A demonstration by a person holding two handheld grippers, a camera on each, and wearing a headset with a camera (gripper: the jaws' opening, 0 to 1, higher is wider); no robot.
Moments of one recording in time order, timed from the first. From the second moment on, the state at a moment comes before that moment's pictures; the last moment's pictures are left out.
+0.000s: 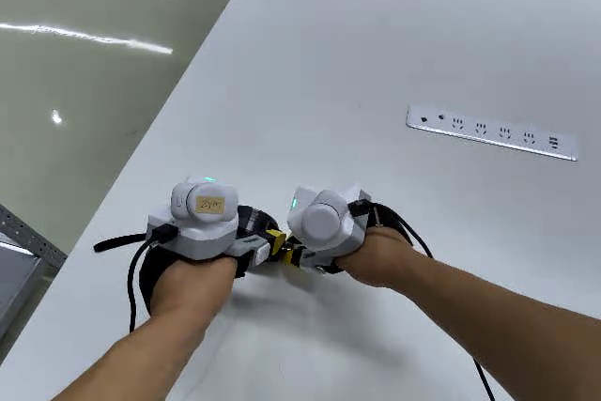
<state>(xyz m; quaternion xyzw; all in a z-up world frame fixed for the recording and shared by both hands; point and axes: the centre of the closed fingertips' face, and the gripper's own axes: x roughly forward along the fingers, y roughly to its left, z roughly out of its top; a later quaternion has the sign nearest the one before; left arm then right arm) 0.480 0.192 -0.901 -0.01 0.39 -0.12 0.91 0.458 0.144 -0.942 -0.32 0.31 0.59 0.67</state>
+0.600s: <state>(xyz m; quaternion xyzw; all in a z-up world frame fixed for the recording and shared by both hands) 0.482 0.192 -0.896 0.00 0.38 -0.13 0.92 0.461 0.143 -0.942 -0.31 0.32 0.57 0.69</state>
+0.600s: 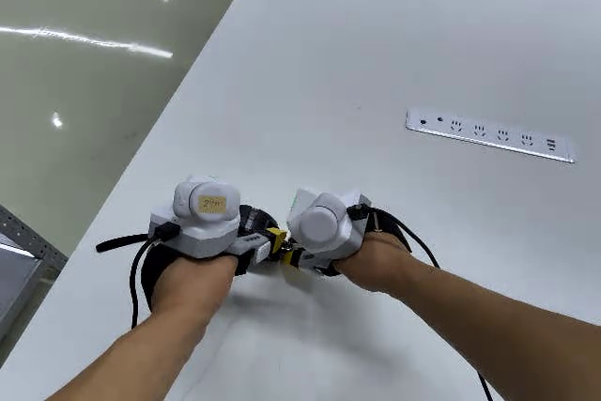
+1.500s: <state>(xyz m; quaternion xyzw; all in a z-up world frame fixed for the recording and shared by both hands) 0.475 0.198 -0.882 0.02 0.38 -0.14 0.91 0.463 0.133 -0.925 -0.26 0.34 0.53 0.73</state>
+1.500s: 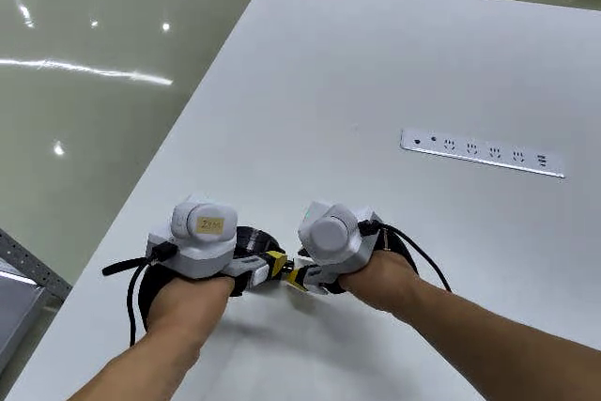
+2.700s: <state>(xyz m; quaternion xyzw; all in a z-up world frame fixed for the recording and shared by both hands) 0.443 0.210 -0.858 0.05 0.36 -0.18 0.92 0.437 0.111 -0.870 -0.19 0.35 0.45 0.80</state>
